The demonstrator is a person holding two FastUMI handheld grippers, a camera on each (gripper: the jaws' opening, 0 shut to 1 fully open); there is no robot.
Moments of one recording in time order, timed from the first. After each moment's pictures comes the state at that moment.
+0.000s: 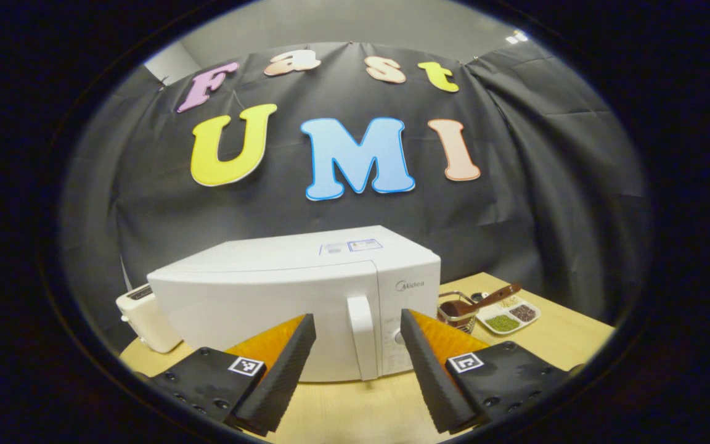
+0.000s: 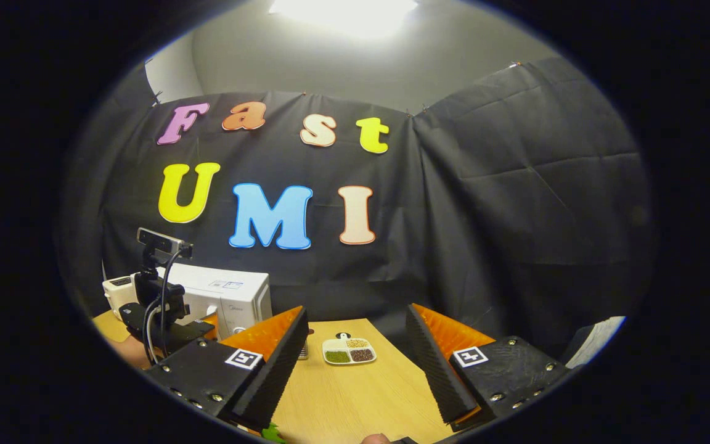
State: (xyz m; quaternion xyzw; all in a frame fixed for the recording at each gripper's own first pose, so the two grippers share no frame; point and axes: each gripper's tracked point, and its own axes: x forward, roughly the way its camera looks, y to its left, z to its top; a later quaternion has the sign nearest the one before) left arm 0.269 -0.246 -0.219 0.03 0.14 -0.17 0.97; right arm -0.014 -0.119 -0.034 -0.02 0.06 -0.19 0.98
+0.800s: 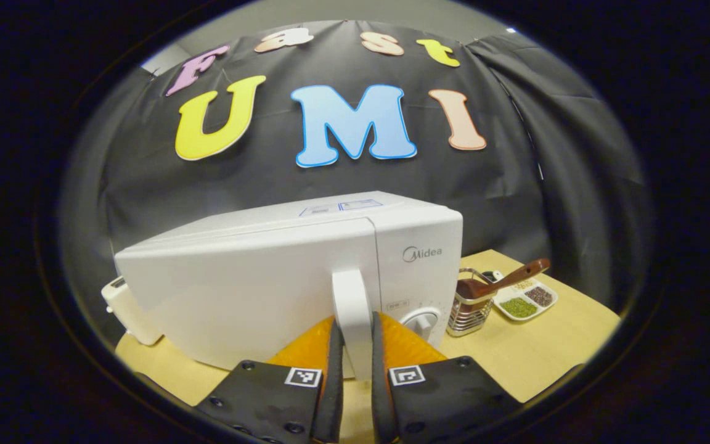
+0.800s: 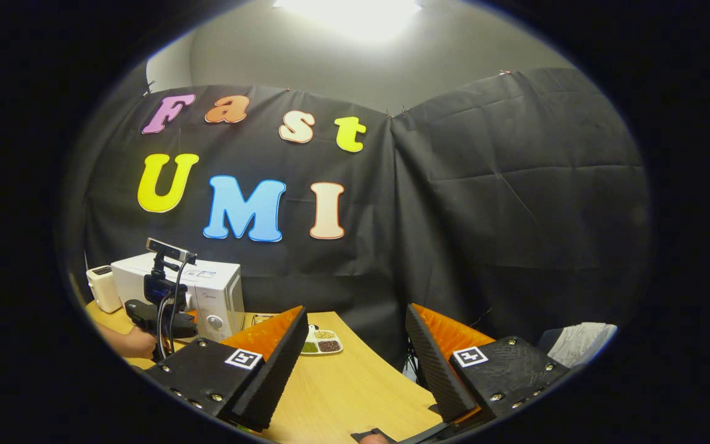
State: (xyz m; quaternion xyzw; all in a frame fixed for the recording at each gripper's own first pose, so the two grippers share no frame) left arm 0.299 -0.260 -0.271 0.03 0.19 -0.16 0.97; right arm -0.060 -0.139 -0.025 -0.04 0.07 -0.24 0.97
